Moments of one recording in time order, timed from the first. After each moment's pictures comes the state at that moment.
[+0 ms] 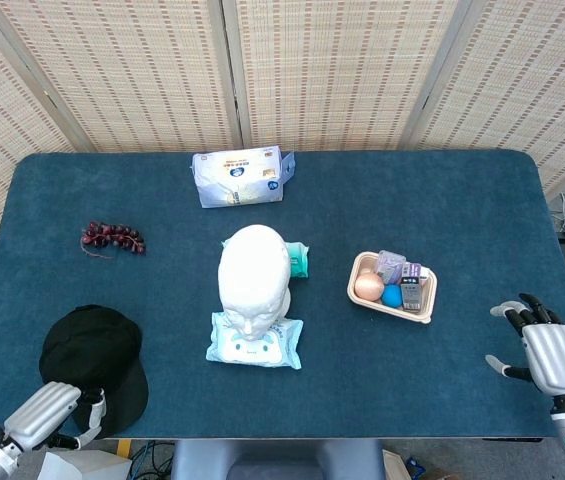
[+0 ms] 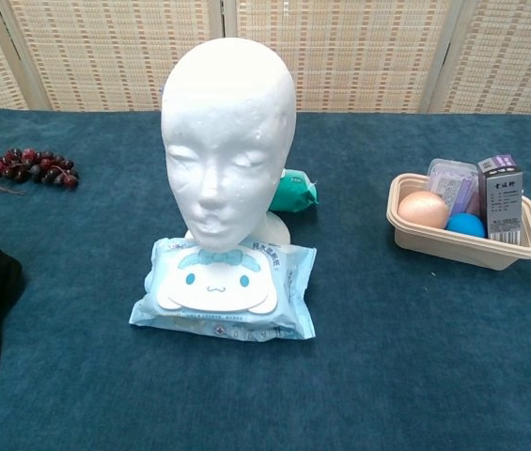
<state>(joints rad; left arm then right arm) -0.29 -0.93 0.24 -1.73 1.83 1.16 -0.40 0.09 -1.08 0.04 -1.66 -1.47 1.41 -0.10</state>
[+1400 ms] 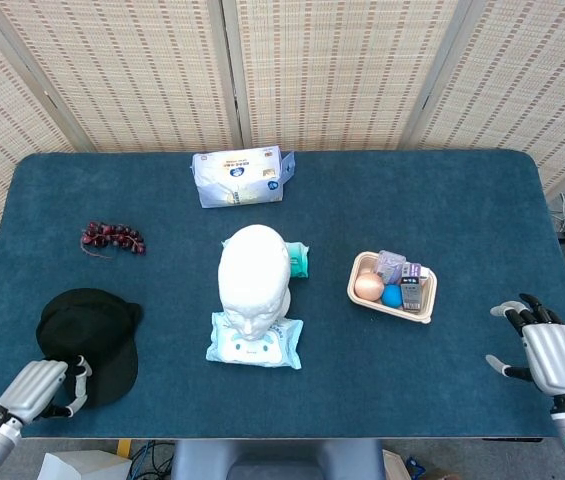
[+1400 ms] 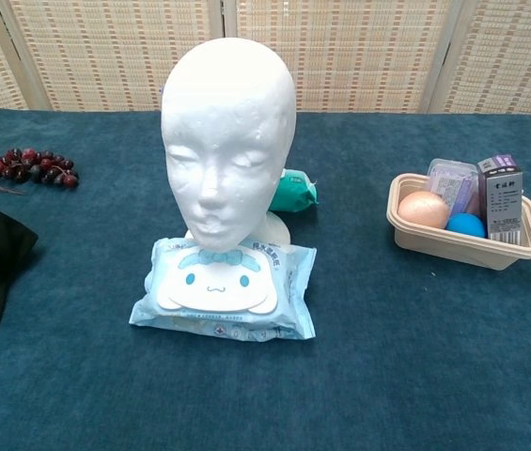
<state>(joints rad) -0.27 -1.04 0.13 -1.68 1.51 1.09 -0.13 0.10 -1.08 0.04 -1.66 -1.47 1.41 -0.11</state>
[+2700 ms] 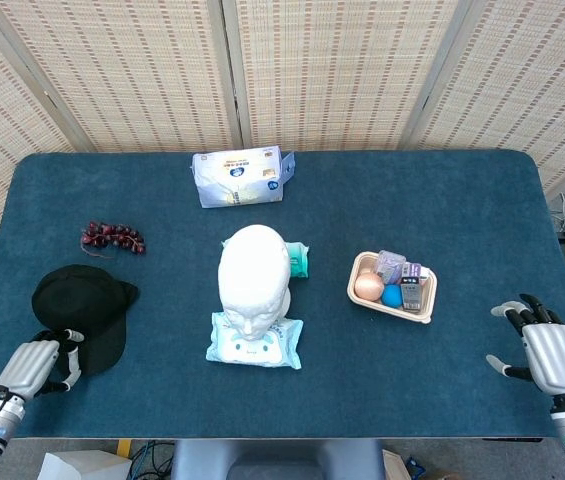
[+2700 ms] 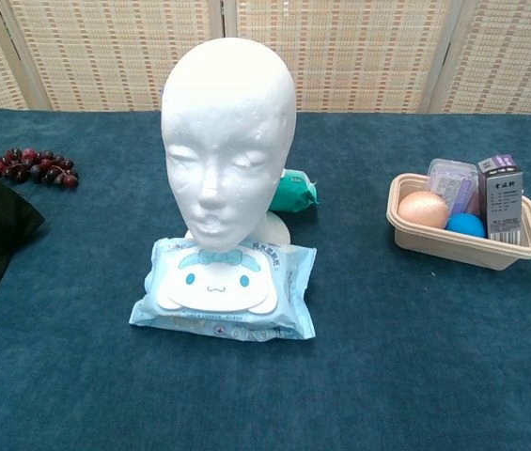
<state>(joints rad) -0.27 -1.17 0.04 -1.50 1.38 1.09 -0.11 0.10 -1.09 0.04 -1.66 -1.46 1.40 -0.11</state>
